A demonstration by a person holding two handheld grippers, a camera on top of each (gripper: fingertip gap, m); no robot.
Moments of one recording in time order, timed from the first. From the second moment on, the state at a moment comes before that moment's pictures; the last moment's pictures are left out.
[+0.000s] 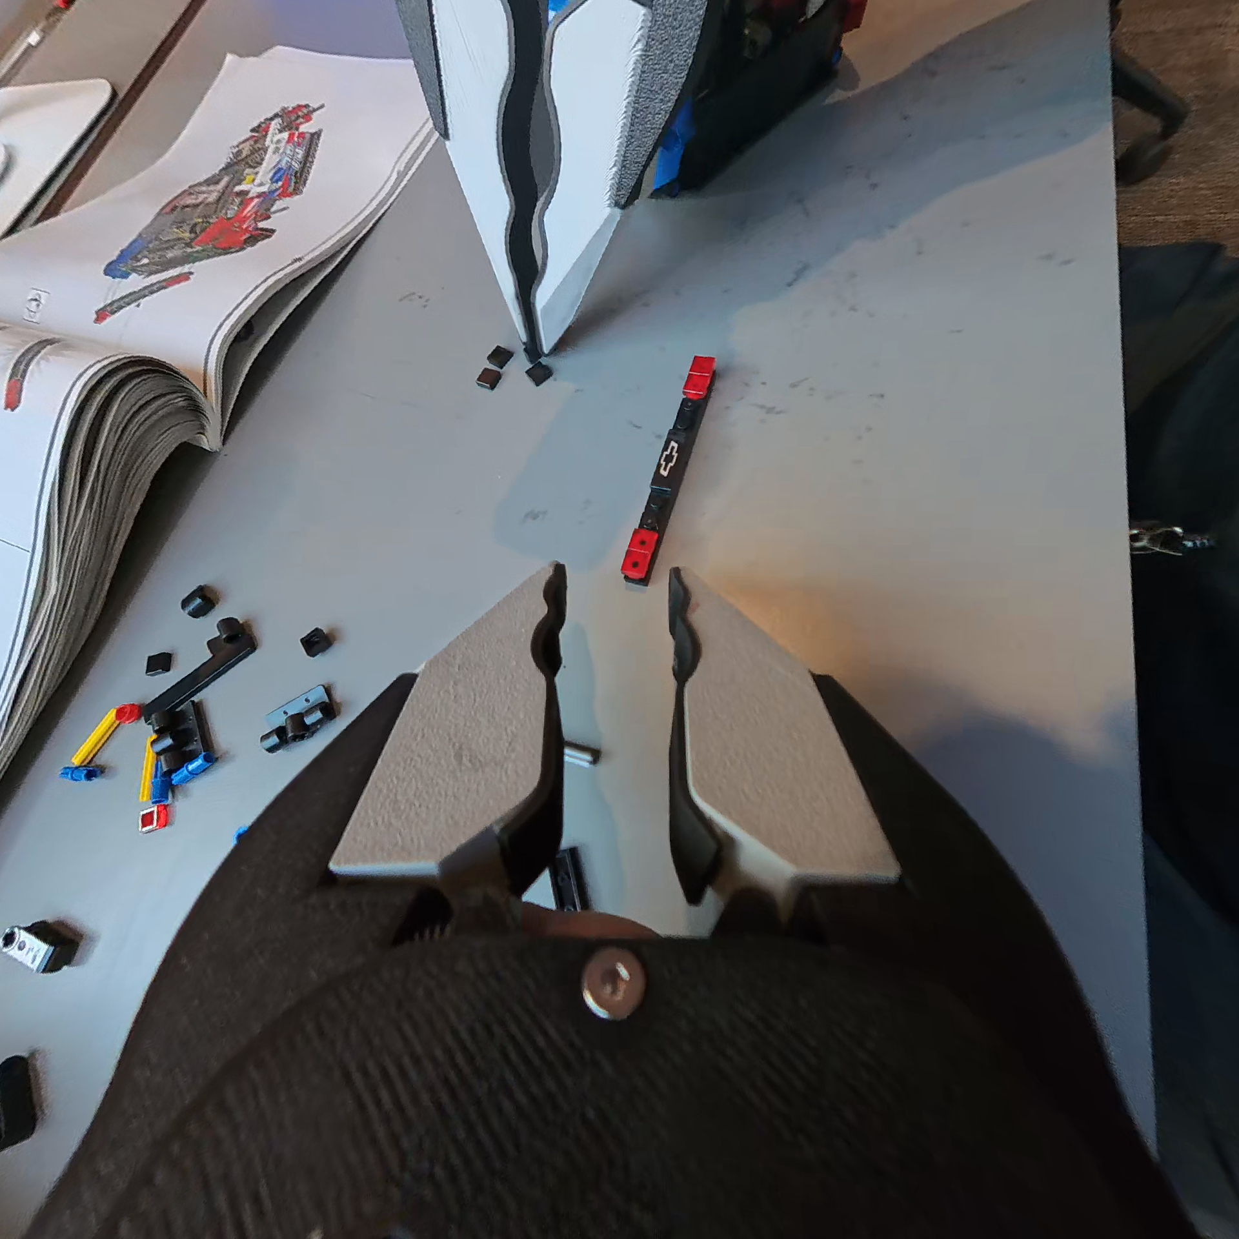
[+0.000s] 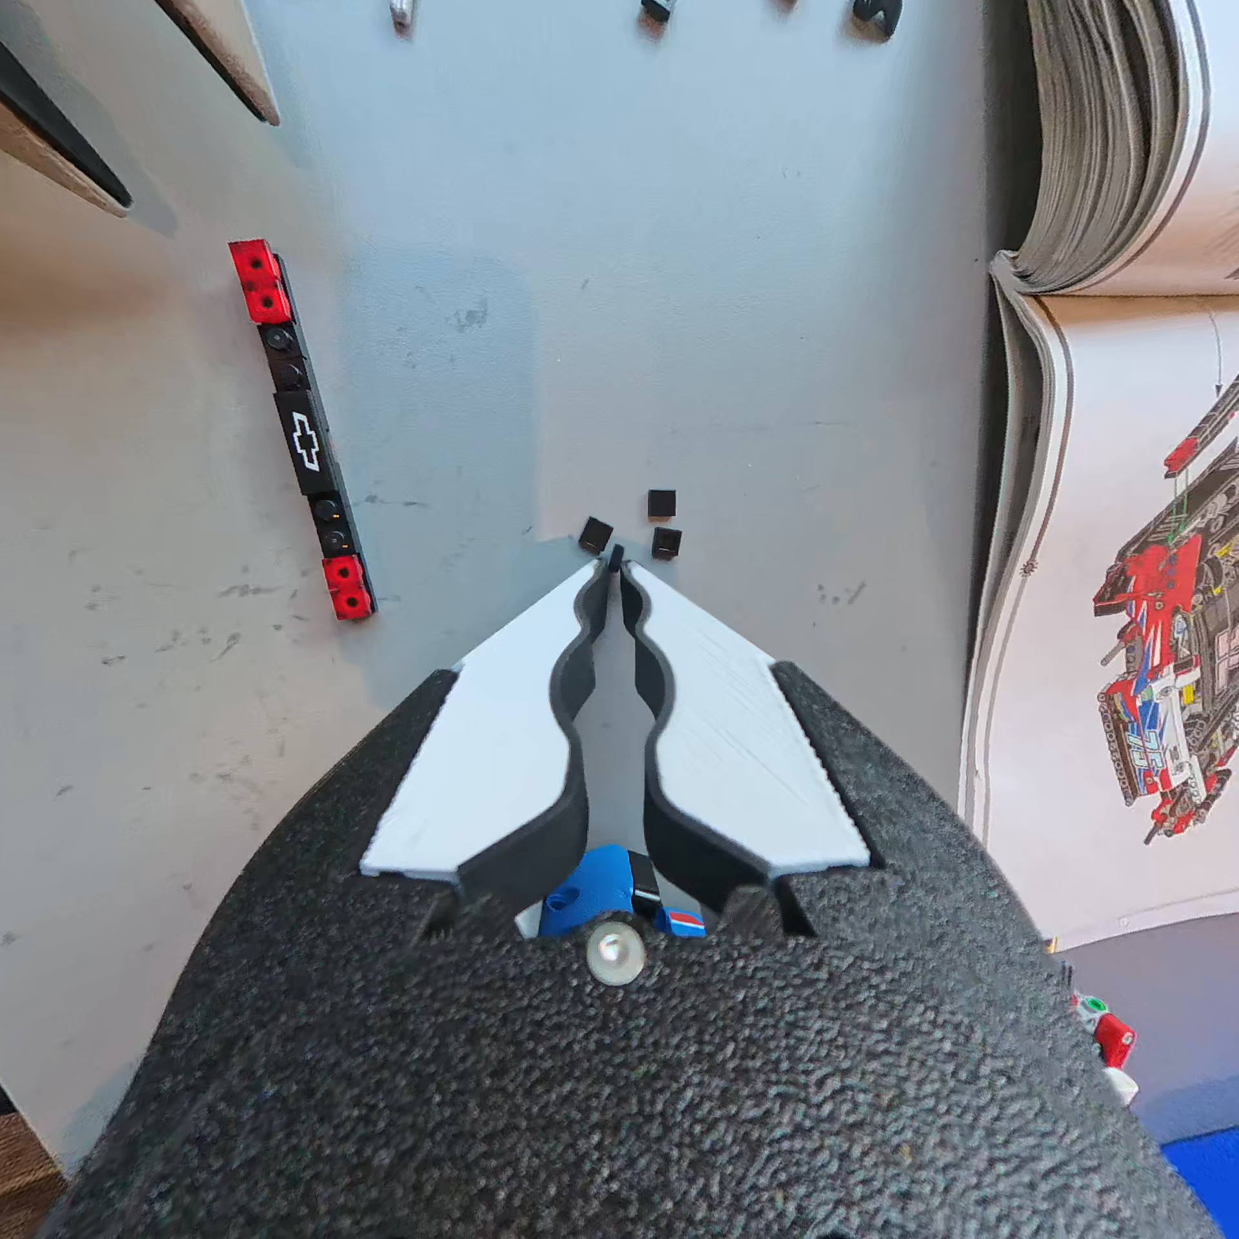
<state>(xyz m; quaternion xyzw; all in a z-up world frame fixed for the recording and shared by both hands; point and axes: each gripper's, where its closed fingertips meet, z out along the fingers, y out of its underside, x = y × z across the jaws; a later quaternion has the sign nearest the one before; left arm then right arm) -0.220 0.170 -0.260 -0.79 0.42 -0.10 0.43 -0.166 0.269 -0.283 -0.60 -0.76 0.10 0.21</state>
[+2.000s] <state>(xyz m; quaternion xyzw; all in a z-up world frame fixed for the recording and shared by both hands) -0.140 0.141 -0.282 -0.80 0.47 -0.16 0.34 -0.131 0.149 -0.276 -0.57 -0.74 0.28 0.23</state>
